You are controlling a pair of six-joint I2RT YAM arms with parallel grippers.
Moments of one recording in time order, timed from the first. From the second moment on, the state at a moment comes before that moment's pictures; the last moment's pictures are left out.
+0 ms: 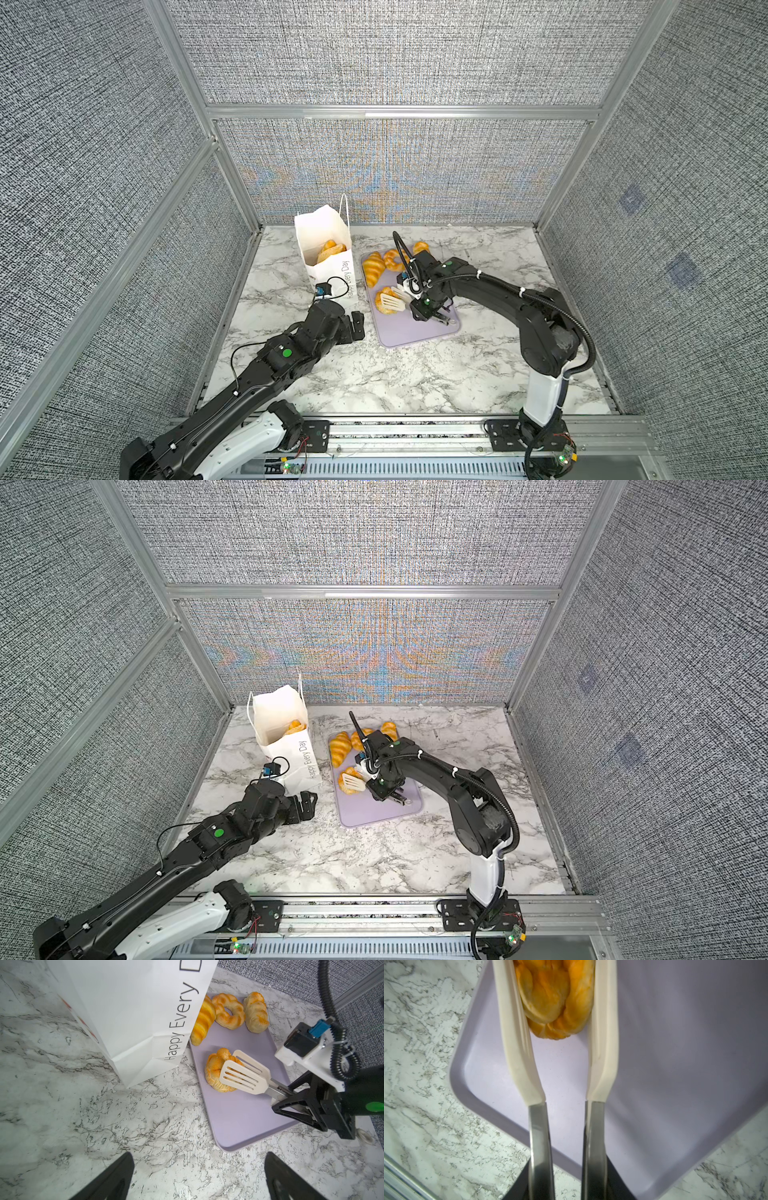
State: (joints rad) left arm -0.74 0.86 0.72 -0.59 -0.24 -0.68; right arm 0.65 1.89 1.48 -0.92 -0.11 -0.15
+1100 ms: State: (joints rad) left arm -0.74 0.92 0.88 -0.60 -0.23 -0.52; right arm 0.56 1.63 1.44 -0.88 -0.22 -0.07
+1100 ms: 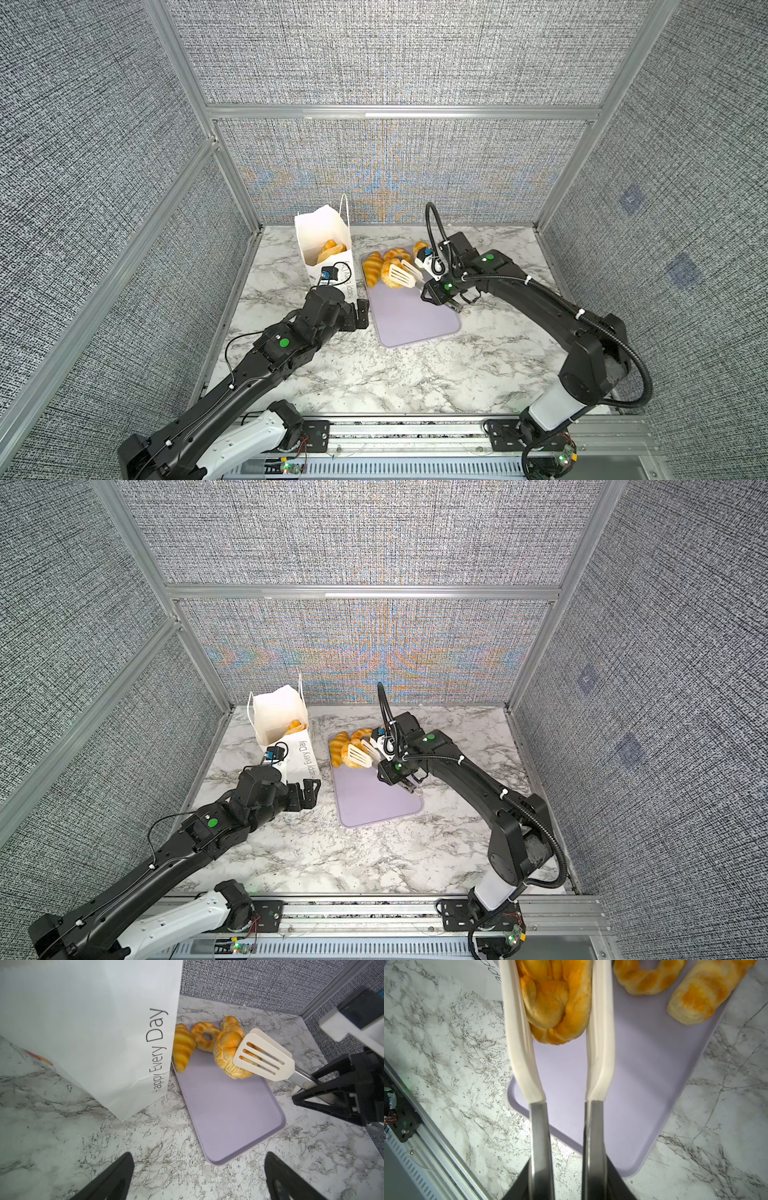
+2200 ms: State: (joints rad) left arm -0.74 0.87 1.07 -0.72 -0.37 -0.45; right arm 0.62 1.55 1.63 -0.80 -0.37 0.02
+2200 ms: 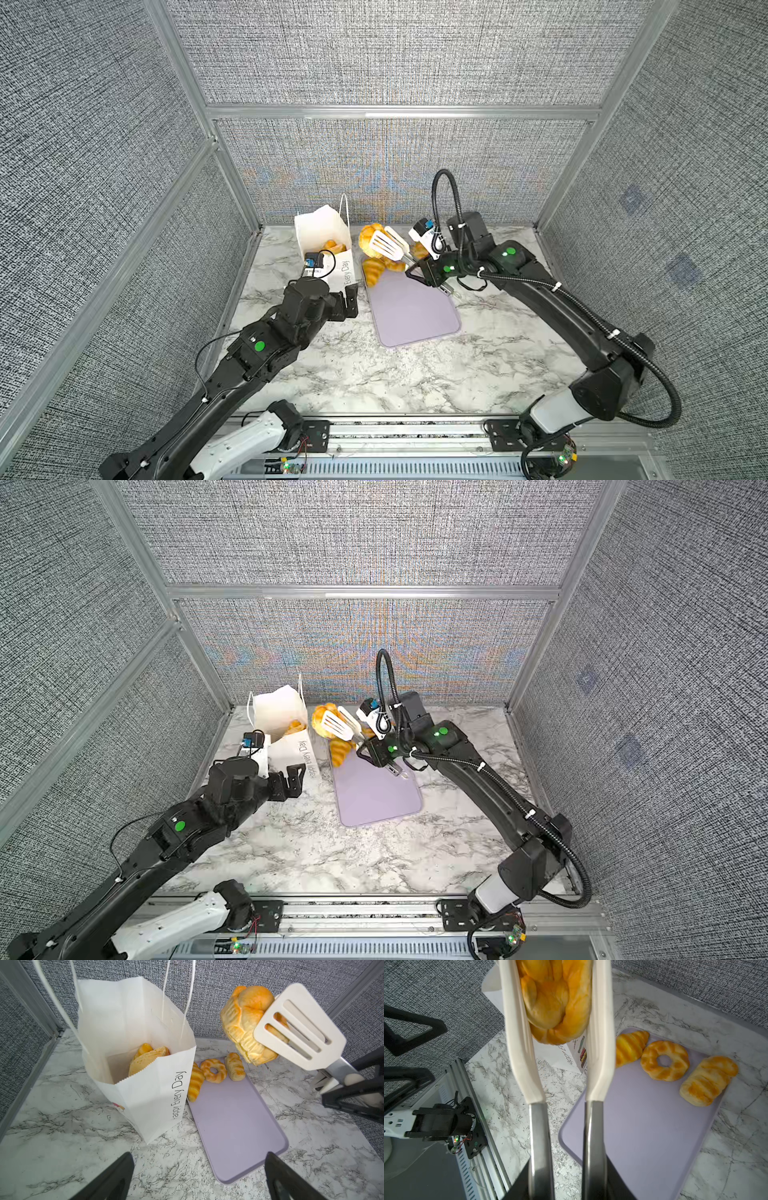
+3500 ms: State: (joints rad) left arm -0.71 0.79 1.03 -0.83 -0.49 -0.48; right arm 0.75 1.91 2.03 -0.77 -0.36 0.06
